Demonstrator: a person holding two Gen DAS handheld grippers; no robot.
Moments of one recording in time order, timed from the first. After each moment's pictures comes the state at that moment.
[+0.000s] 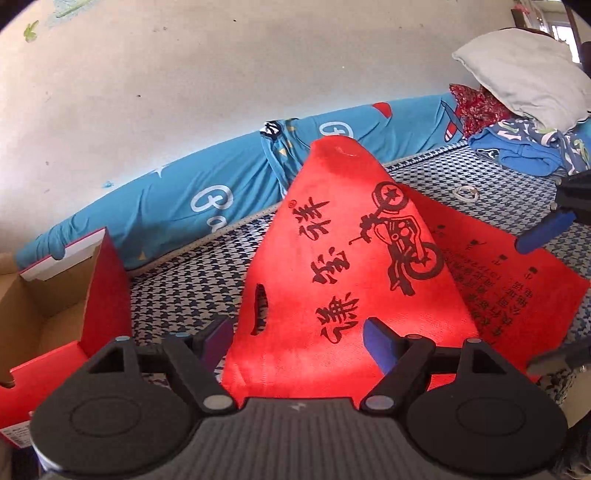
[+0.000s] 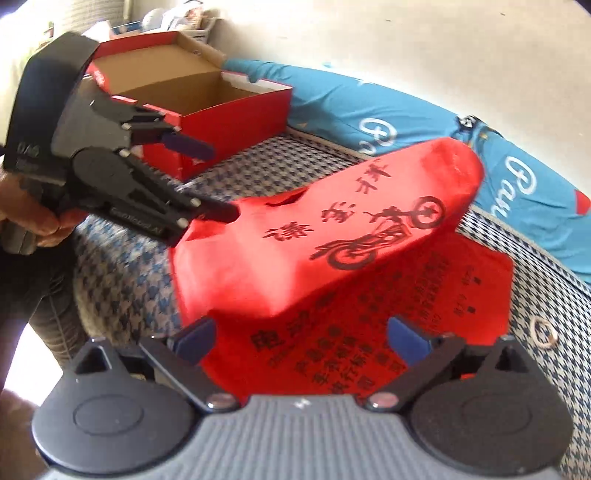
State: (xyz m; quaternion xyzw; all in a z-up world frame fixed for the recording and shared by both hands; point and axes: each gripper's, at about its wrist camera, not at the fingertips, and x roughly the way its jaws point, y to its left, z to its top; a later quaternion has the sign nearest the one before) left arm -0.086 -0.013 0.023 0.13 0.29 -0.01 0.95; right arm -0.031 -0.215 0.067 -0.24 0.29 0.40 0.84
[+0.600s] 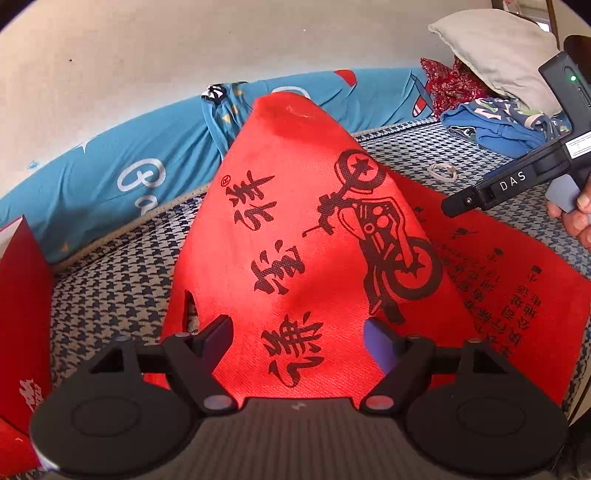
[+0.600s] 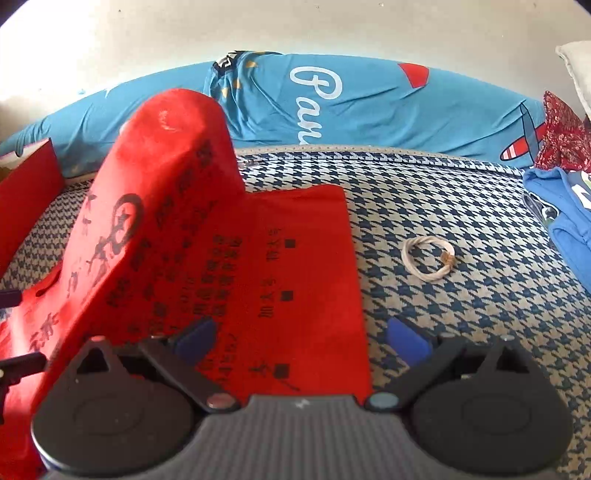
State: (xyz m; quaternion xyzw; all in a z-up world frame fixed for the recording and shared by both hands) left arm -0.024 -0.017 -0.007 0.12 0.33 -0.07 0.94; right arm 0.148 -0.265 0.037 -0.10 0.37 0.15 0.91
